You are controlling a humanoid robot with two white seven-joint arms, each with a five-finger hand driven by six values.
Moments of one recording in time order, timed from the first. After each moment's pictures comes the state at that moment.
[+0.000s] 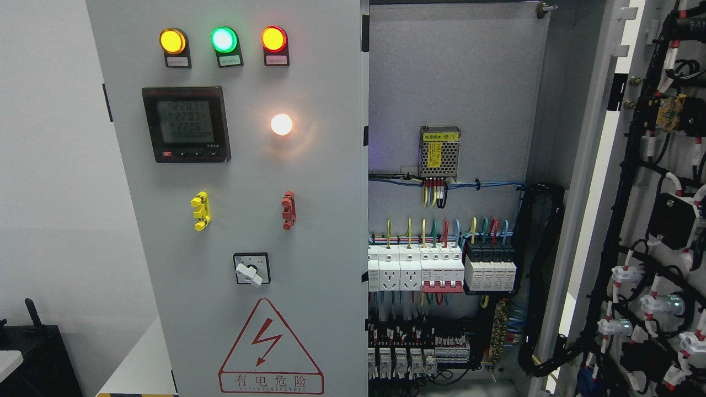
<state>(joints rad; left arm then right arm) 0.08 -0.04 0.17 0.10 -0.19 -0.21 -0.20 0.90 0.01 0.14 -1.25 -0.10 -0.57 0.11</state>
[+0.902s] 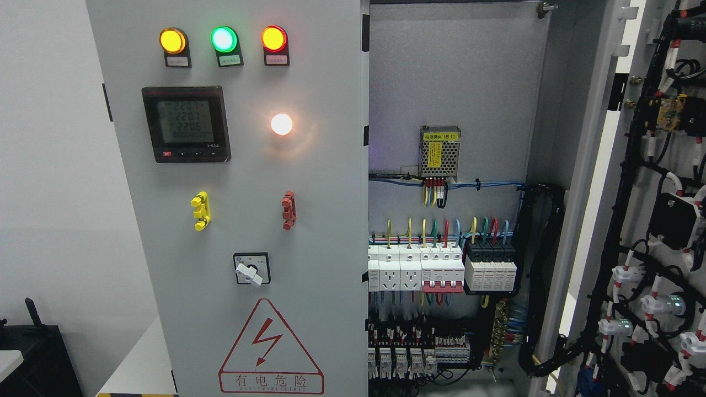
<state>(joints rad) 0.07 -0.02 0.13 0.08 -0.15 -0.22 -0.20 0.93 0.00 0.14 -1.65 -0.10 -0.60 0.11</state>
